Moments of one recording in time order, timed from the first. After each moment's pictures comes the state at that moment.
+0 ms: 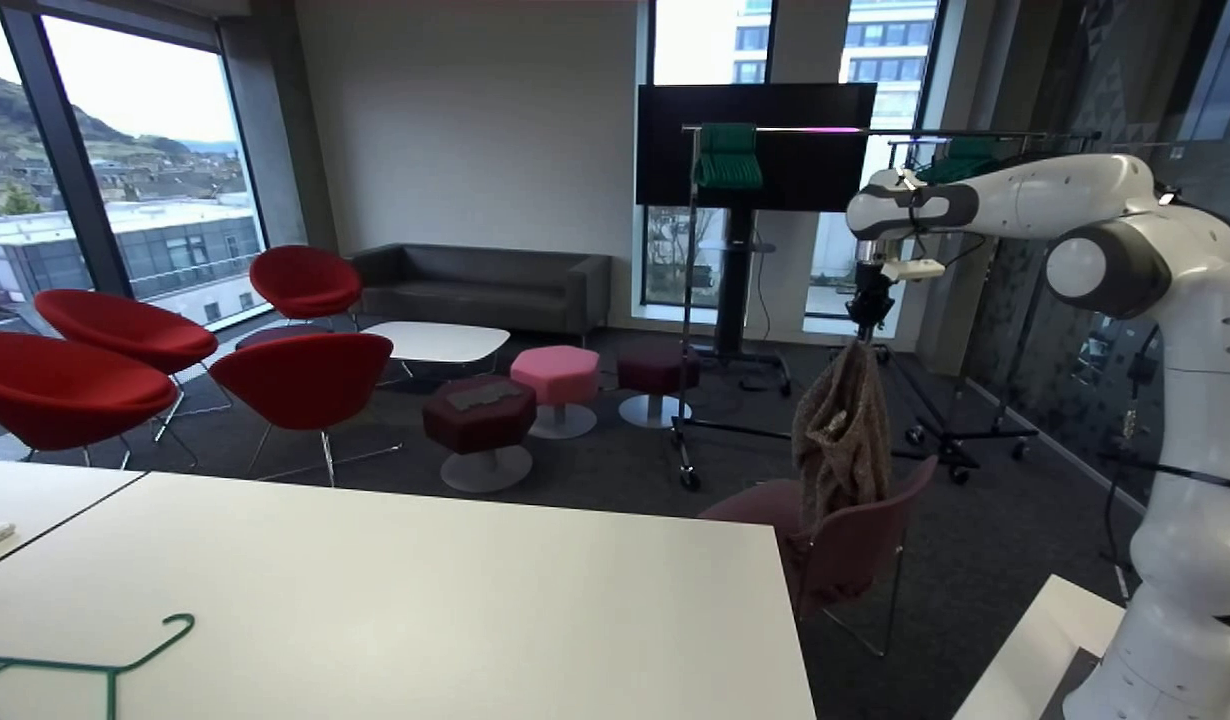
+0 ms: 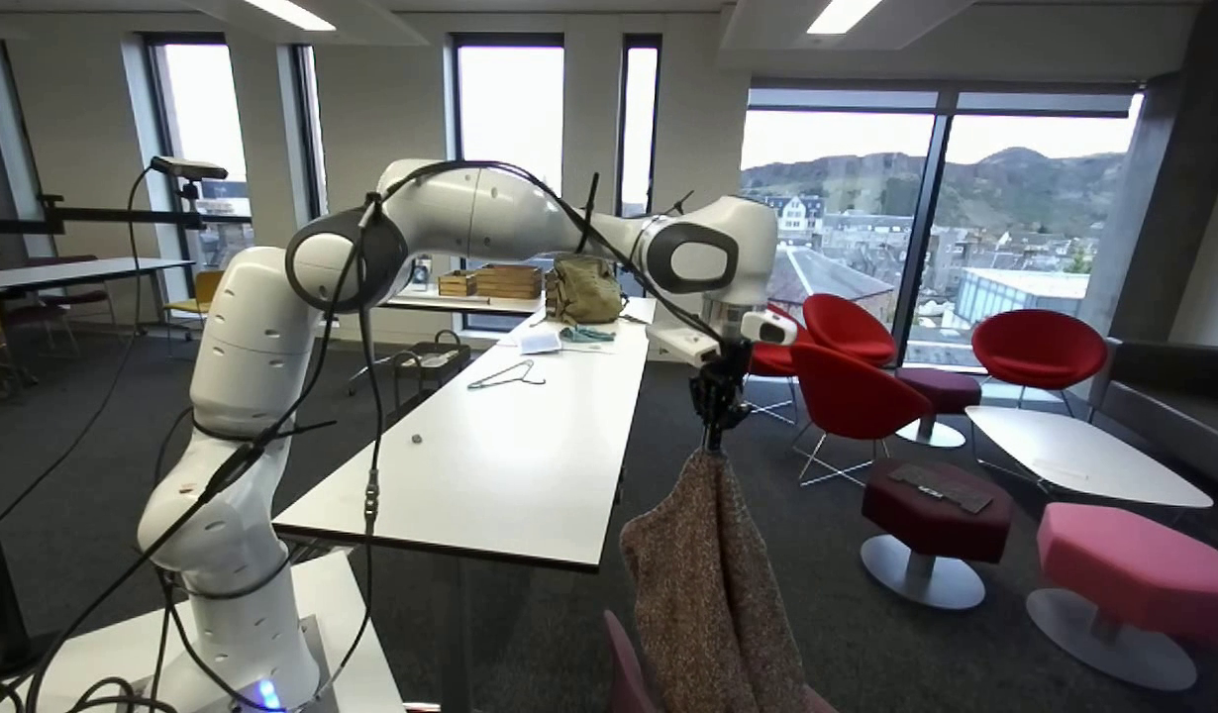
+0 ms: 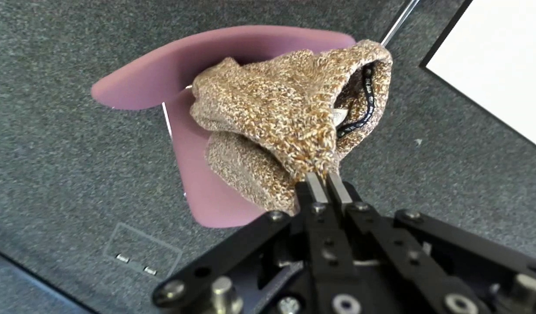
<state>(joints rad) -0.28 0.32 -0.18 -1.43 0.06 1.70 -0.24</state>
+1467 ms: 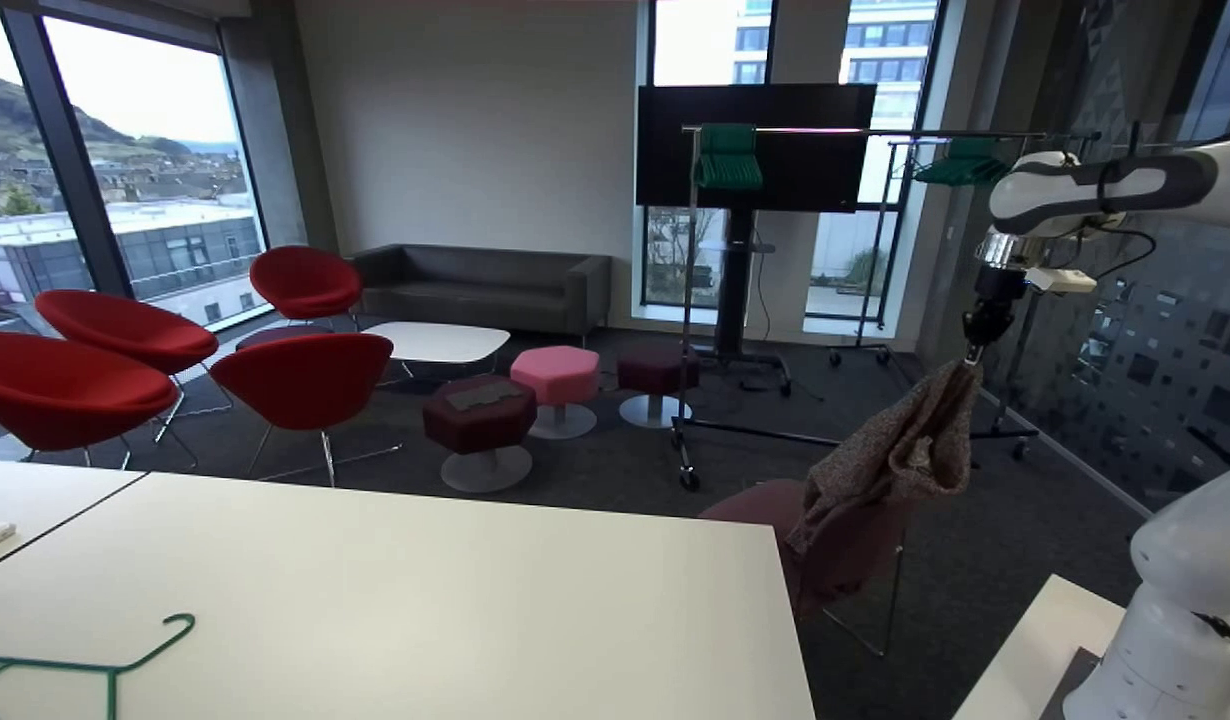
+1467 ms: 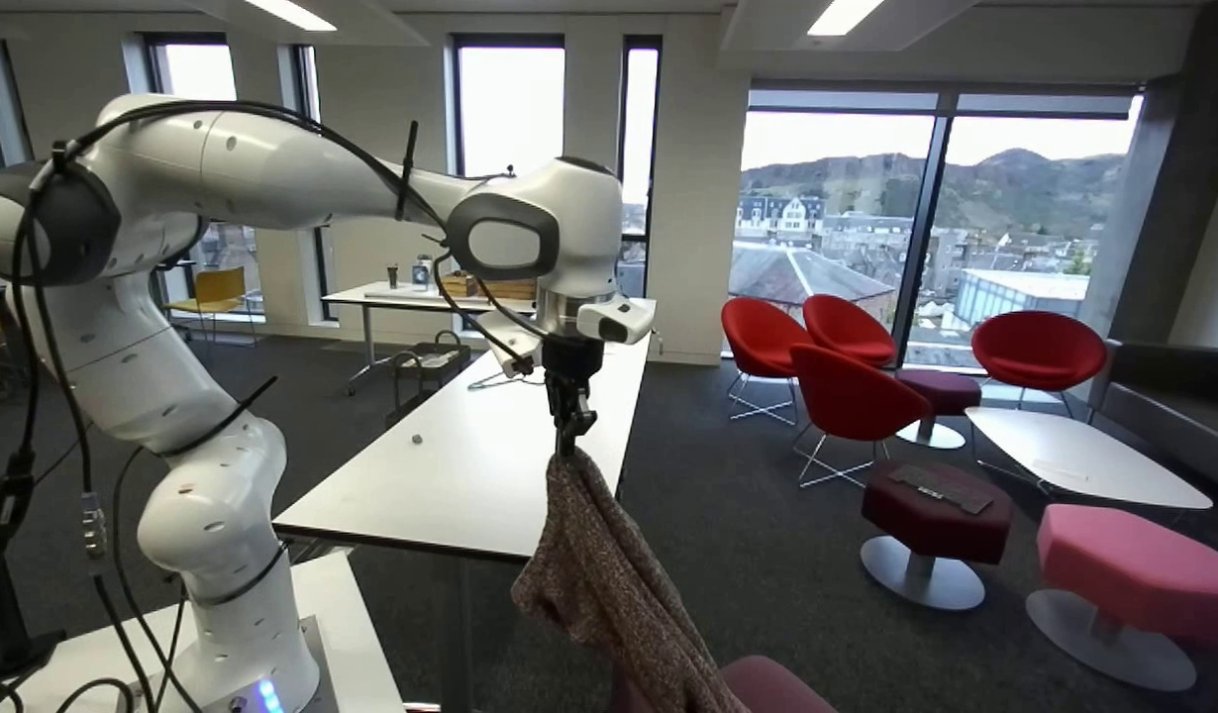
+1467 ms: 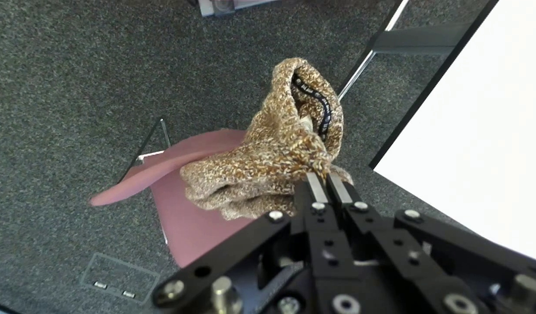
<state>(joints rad) -0.28 -0.41 -0.29 -2.19 0.00 1.75 -0.34</state>
